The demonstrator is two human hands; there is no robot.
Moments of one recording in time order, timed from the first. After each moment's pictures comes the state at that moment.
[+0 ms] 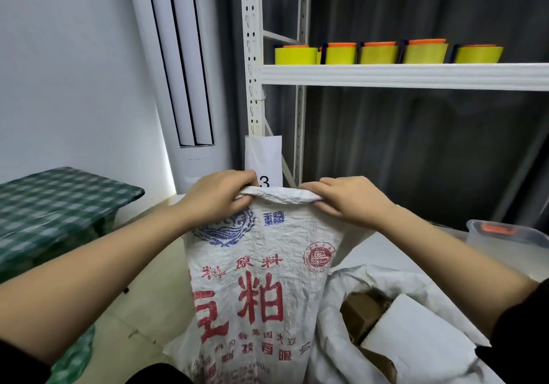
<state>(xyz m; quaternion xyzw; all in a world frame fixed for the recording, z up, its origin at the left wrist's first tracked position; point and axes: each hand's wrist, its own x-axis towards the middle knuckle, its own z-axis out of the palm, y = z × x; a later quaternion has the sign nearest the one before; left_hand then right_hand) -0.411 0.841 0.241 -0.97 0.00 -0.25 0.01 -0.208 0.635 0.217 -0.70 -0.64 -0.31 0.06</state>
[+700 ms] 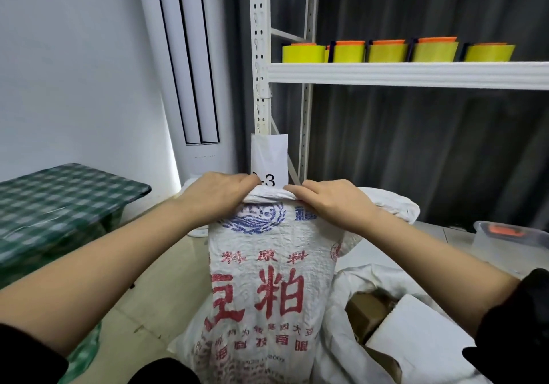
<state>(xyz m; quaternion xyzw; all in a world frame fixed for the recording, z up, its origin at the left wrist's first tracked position) -0.421 0.852 0.236 -0.96 0.02 -0.22 0.19 -0.241 0.660 0.214 -0.63 -0.68 -0.38 0.05</state>
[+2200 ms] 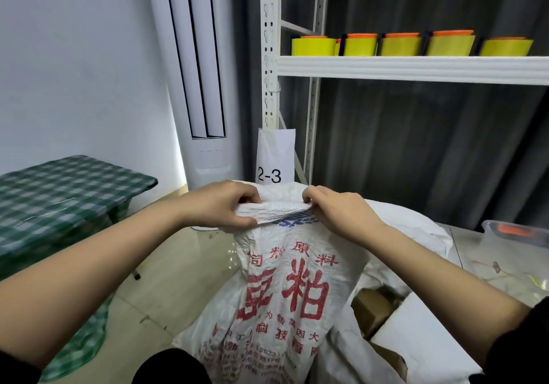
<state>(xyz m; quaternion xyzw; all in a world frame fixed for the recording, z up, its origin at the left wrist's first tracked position) -0.439 0.853 0.233 -0.99 -0.03 -0.08 -0.11 -0.253 0.660 0.187 -0.76 -0.60 -0.23 0.11</state>
